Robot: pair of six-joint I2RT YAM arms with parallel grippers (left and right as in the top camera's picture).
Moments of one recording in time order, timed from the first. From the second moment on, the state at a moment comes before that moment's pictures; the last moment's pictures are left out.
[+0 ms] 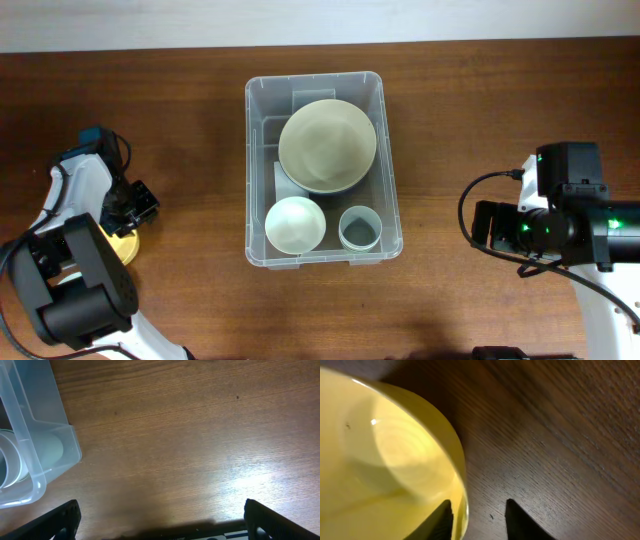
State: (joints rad) left arm 0.34 1.92 1.31 -1.02 -0.12 -0.35; right arm -0.05 1.15 1.30 -1.43 0.00 0.16
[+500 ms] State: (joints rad) left arm 0.34 1.92 1.31 -1.01 -0.11 -0.35; right arm -0.05 1.15 1.30 -1.43 0.00 0.16
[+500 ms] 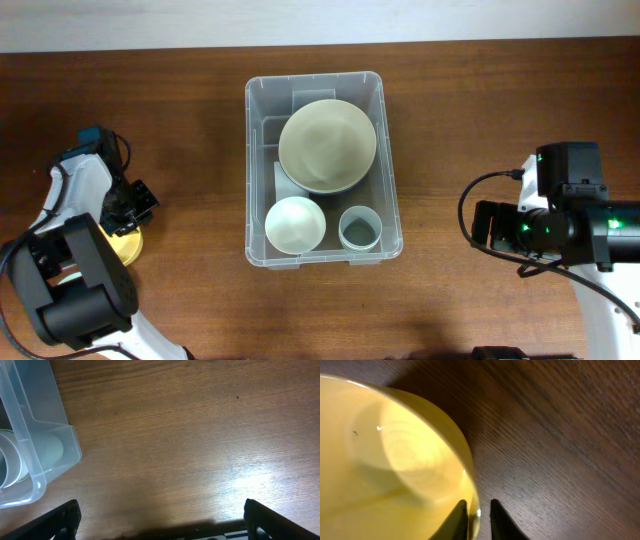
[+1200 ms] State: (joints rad) left arm 0.05 1.79 1.64 -1.21 -0.10 -0.34; right arm -0.05 1.15 1.30 -1.43 0.00 0.16
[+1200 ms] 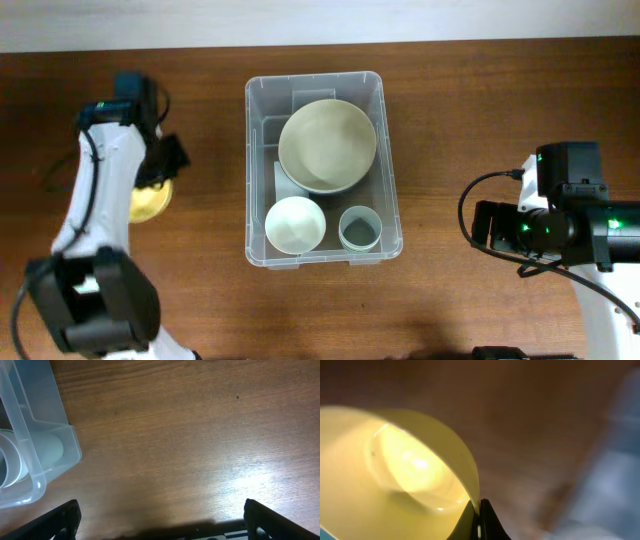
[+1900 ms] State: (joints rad) left arm -0.71 1.80 1.79 -1.33 -0.08 -0.43; right arm -0.05 1.15 1.30 -1.43 0.00 0.16
